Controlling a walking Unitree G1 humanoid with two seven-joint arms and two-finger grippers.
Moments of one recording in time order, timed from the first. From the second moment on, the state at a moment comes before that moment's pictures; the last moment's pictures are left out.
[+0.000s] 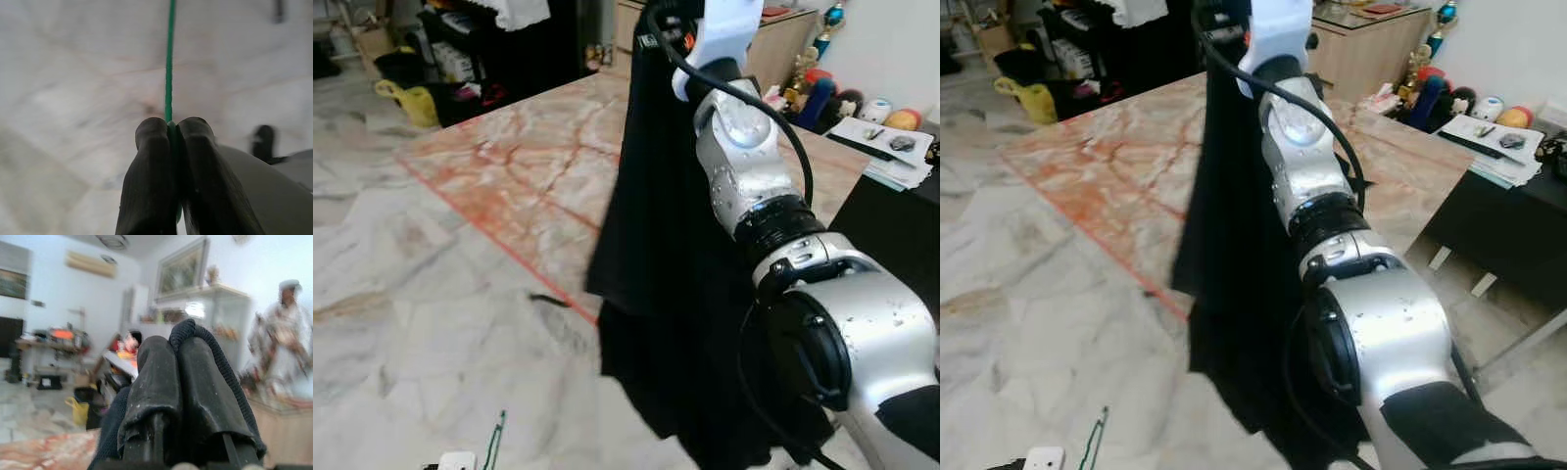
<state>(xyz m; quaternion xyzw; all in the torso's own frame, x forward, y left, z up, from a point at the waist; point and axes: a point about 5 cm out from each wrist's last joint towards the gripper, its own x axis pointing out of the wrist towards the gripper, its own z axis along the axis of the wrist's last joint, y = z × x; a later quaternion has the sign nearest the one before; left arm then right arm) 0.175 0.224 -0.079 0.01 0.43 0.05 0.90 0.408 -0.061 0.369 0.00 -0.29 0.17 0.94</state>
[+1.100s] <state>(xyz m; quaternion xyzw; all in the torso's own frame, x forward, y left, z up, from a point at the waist) 0.157 0.227 -0.085 0.01 0.45 0.04 0.89 0.417 -0.094 0.225 -0.02 -0.04 0.12 0.99</state>
